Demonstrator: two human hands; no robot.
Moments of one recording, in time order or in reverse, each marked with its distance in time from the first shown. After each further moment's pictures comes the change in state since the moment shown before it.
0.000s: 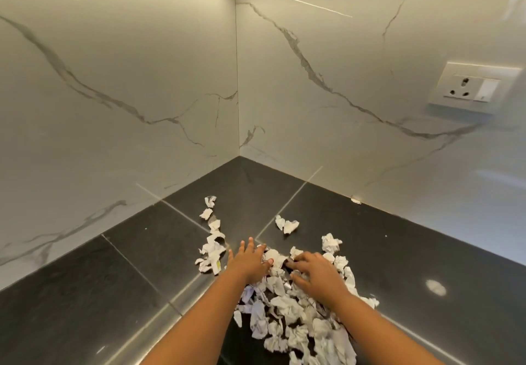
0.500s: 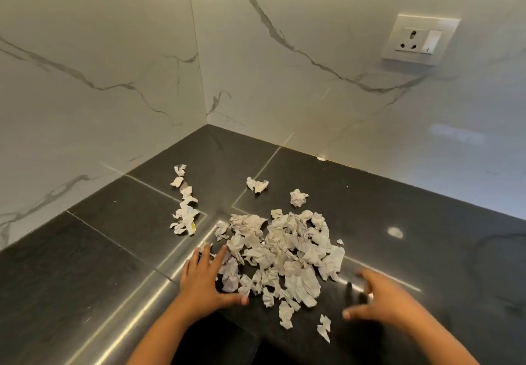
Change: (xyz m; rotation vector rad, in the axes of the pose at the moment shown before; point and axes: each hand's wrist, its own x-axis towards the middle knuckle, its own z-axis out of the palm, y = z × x) left_hand -0.136 -0.028 0.058 -0.160 0.092 0.090; right_hand -0.199 0.019 -0.072 0.333 -0.341 0.655
